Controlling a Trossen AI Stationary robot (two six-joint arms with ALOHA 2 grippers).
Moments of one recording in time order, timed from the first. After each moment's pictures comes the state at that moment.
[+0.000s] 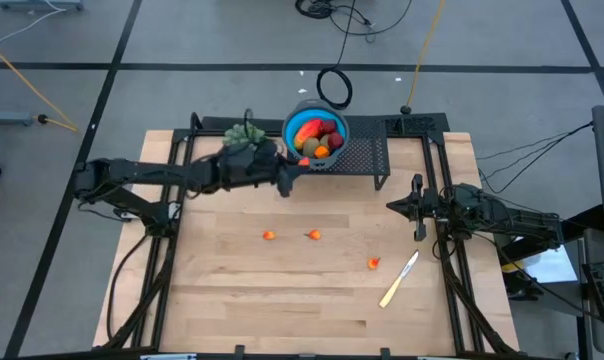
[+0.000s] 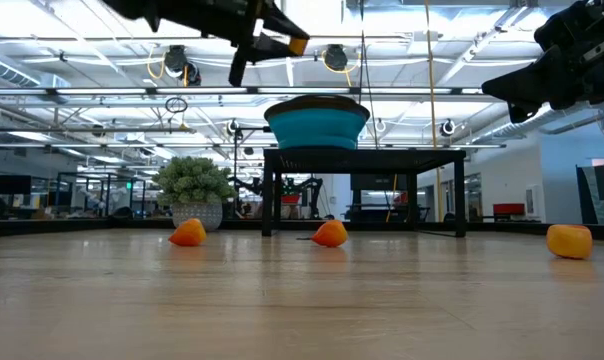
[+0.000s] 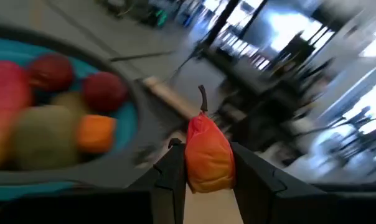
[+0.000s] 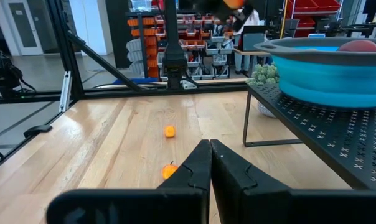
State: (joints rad) left arm 0.17 1.38 0.94 0.32 -0.09 -0.55; right arm -0.13 0.00 0.12 -0.15 -0.08 0.04
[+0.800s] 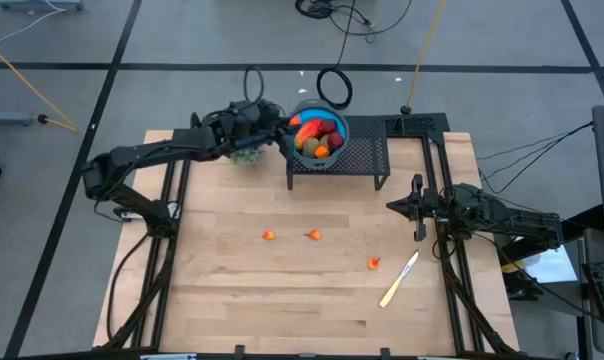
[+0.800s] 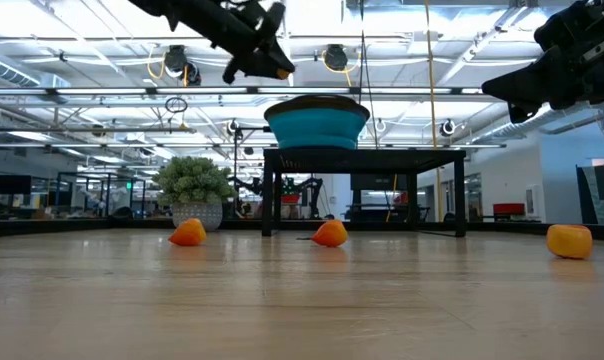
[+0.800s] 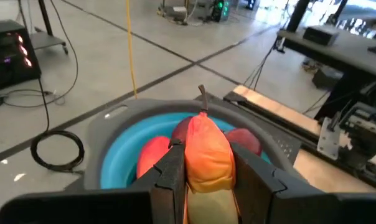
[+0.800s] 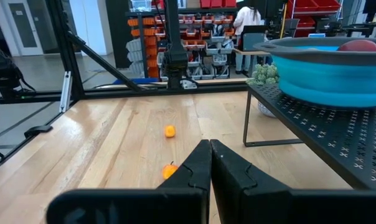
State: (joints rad) left arm 0.42 1.45 1.20 -0.03 -0.11 -0.21; right arm -0.13 0.01 0.12 -0.15 -0.07 0.04
